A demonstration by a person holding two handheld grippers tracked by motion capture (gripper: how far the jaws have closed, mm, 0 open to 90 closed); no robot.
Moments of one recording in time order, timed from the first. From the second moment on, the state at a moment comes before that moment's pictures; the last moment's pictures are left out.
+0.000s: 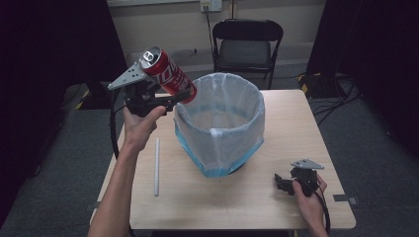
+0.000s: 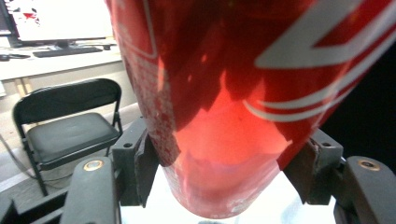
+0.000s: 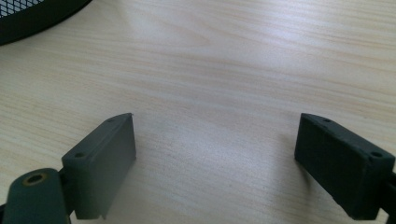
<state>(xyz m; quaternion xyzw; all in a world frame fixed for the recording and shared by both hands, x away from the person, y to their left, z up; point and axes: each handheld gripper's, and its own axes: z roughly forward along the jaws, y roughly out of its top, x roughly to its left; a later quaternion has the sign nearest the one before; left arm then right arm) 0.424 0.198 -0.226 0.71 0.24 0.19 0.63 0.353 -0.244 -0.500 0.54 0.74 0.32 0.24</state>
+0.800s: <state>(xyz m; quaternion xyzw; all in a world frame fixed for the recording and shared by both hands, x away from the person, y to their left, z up) 0.445 0.151 -0.228 0.74 0.22 0.12 0.62 0.353 -0.244 -0.500 0.54 0.74 0.32 0.24</state>
